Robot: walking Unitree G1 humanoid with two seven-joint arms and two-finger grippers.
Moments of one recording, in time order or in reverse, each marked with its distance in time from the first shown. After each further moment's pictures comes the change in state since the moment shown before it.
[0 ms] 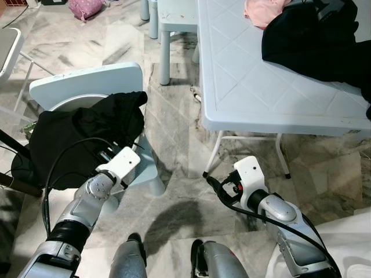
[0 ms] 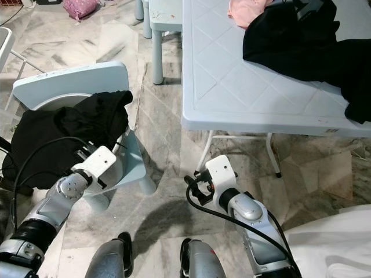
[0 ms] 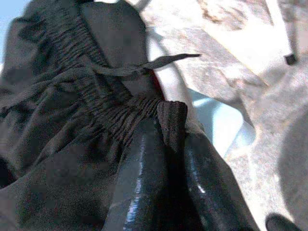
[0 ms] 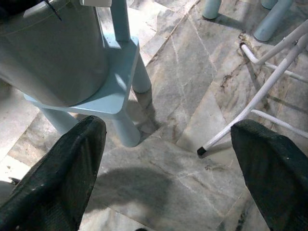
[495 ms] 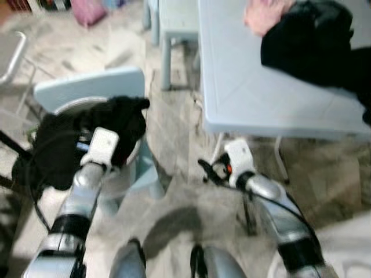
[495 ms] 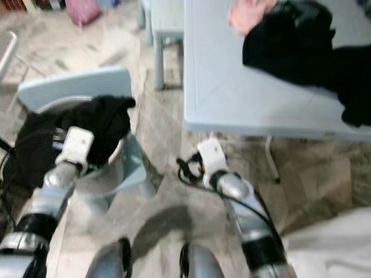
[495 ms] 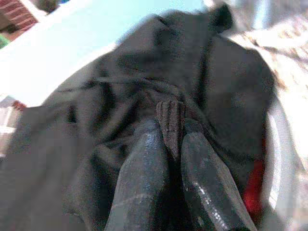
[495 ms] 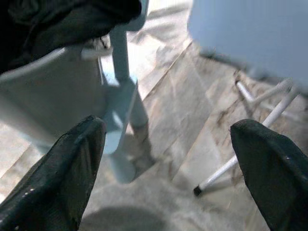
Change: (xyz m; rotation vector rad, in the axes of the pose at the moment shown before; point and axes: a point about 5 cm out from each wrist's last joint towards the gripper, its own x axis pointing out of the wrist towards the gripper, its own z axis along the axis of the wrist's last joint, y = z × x) left arm 0.003 0.037 0.007 -0.376 -0.032 0.295; right arm 0.042 -0.006 0.027 -0.010 -0.094 0.001
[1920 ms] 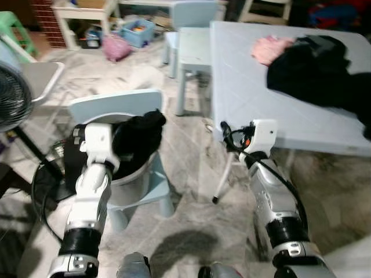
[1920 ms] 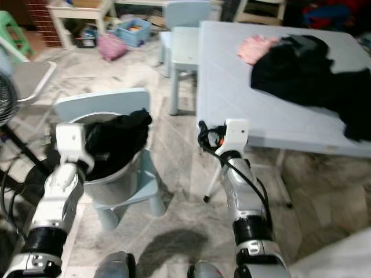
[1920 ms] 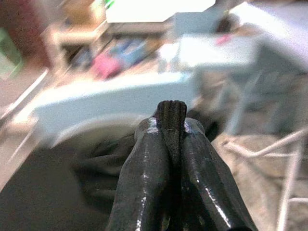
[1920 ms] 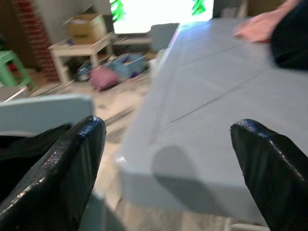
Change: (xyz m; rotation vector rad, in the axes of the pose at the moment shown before) left arm -0.023 -0.028 0.054 -0.310 -0.299 -0.135; right arm 0.010 -0.046 0.023 0.219 -0.327 -0.382
